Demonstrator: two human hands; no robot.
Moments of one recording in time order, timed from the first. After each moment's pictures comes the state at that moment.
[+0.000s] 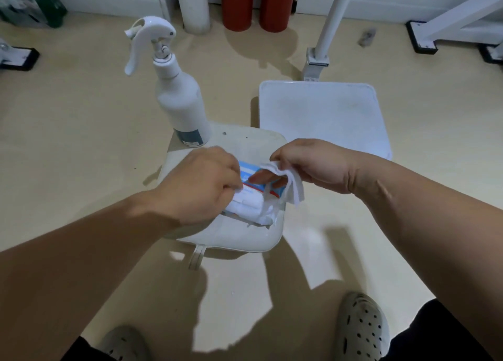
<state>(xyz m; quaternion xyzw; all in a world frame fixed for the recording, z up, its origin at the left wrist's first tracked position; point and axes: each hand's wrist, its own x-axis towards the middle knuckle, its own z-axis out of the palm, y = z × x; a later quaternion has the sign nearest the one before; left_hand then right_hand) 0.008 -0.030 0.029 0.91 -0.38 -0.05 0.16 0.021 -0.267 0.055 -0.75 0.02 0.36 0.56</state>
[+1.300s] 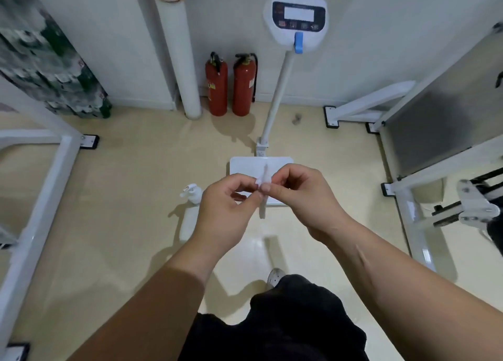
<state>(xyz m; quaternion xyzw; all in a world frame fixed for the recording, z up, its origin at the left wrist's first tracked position) -0.079 -0.143 0.625 0.74 0.04 -0.09 0.66 -0.075 -0.305 0.641 -0.74 0.08 0.10 0.66</state>
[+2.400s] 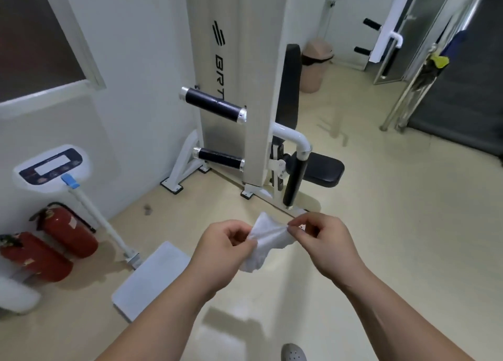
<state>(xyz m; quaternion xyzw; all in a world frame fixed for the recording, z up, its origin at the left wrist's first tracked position) -0.202 -0.333 0.774 0.67 -0.38 -0.41 0.49 -0.382 -0.446 0.772 -0.74 0.47 -0.26 0.41</state>
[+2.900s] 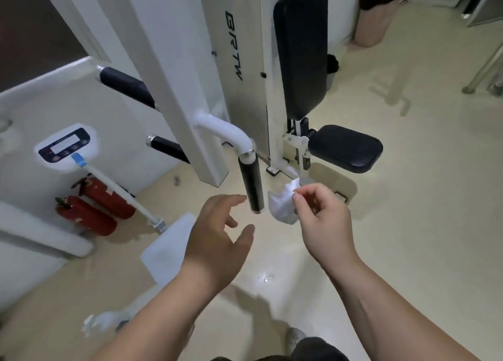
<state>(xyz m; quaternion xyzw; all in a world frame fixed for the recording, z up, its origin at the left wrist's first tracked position) -0.296 -0.456 0.755 0.83 -0.39 -0.13 0.39 -0.423 -0.594 0.724 -0.68 0.41 -0.36 0.50</state>
